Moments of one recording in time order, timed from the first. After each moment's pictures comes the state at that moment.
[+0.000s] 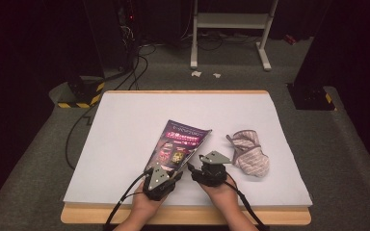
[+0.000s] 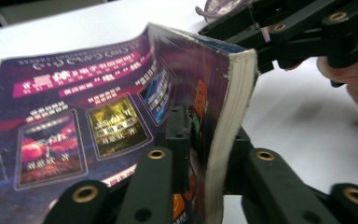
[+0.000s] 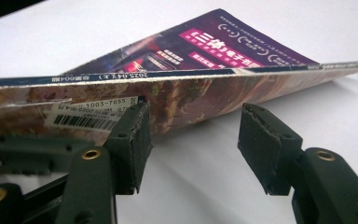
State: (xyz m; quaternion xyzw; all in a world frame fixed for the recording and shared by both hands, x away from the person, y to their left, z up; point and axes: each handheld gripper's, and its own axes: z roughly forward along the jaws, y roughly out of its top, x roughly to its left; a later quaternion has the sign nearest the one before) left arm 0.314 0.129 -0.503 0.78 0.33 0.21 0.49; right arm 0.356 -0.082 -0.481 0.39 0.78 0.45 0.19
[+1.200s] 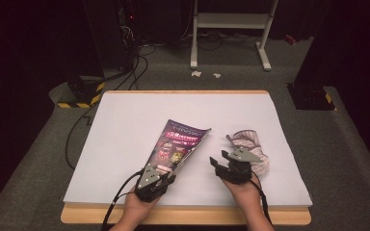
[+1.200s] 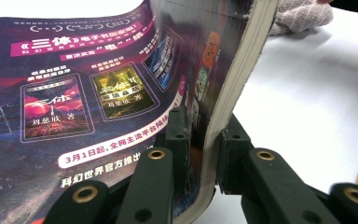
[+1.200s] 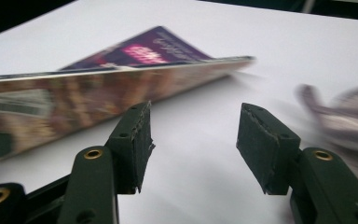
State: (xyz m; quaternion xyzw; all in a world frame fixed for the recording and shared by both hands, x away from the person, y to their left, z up) left arm 0.311 0.153 -0.511 0.78 0.34 0.18 0.49; right arm 0.358 -0.156 -0.464 0.42 0.75 0.46 0.21
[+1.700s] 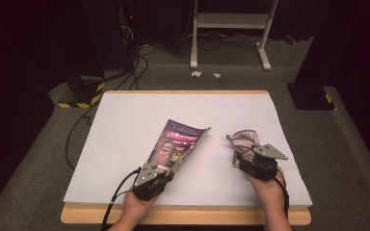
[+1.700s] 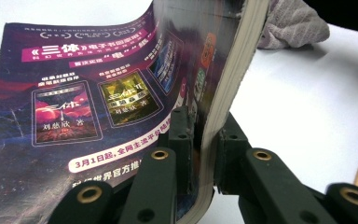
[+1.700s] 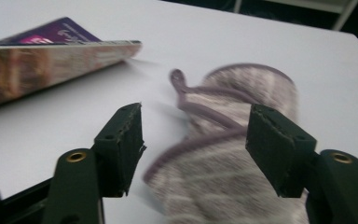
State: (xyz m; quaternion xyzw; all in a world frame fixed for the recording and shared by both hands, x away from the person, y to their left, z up) left arm 0.314 0.161 -0.506 0.76 0.35 0.17 0.51; right arm 0.368 -0.219 -0.456 0.48 0.73 0.40 0.29
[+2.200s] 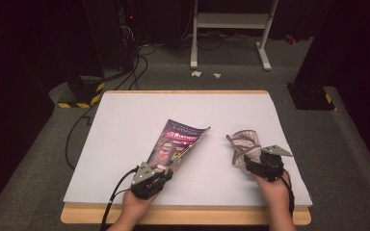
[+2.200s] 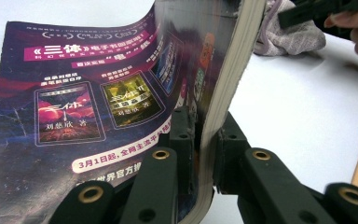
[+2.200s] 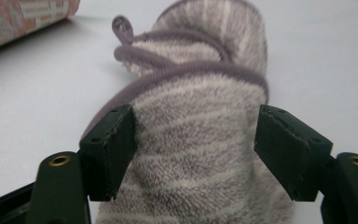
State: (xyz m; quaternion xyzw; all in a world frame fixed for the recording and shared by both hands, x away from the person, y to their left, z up) left arm 0.316 0.165 -0.506 0.76 0.36 0.16 0.52; right arm 0.384 -0.244 -0.484 0.54 0.72 0.35 0.25
